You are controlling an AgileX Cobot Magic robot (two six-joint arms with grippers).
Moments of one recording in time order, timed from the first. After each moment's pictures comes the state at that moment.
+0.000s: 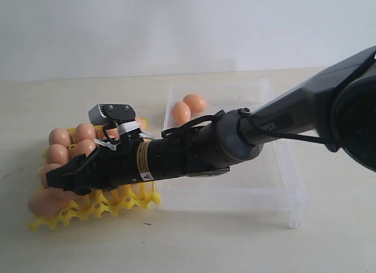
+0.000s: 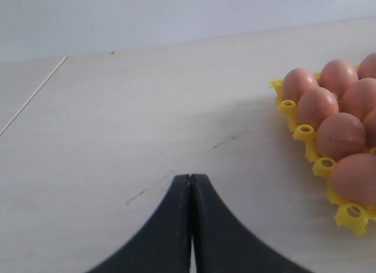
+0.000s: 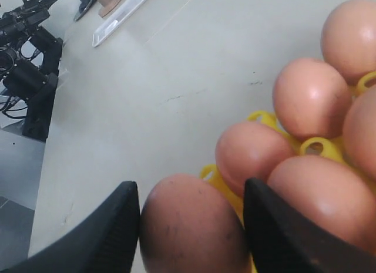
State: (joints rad) left arm 0.10 0.01 0.00 0.10 0.38 0.03; right arm 0.76 2.27 -1.28 -0.99 -0.79 1.25
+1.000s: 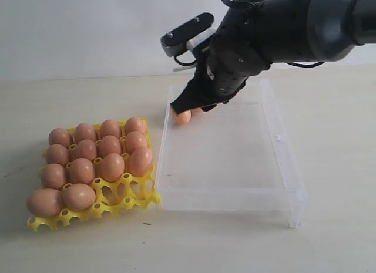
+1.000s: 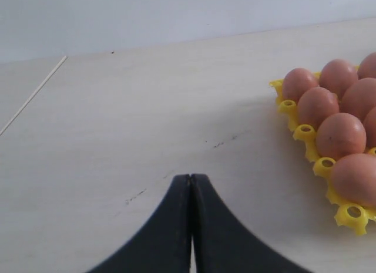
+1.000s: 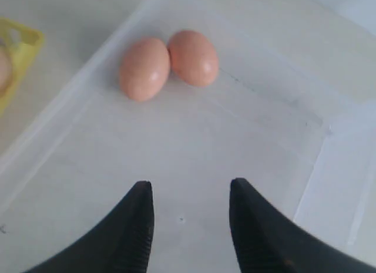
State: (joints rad) left arm 0.10 0.01 0.00 0.10 0.38 0.03; right arm 0.65 1.91 -1.39 -0.57 0.63 0.46
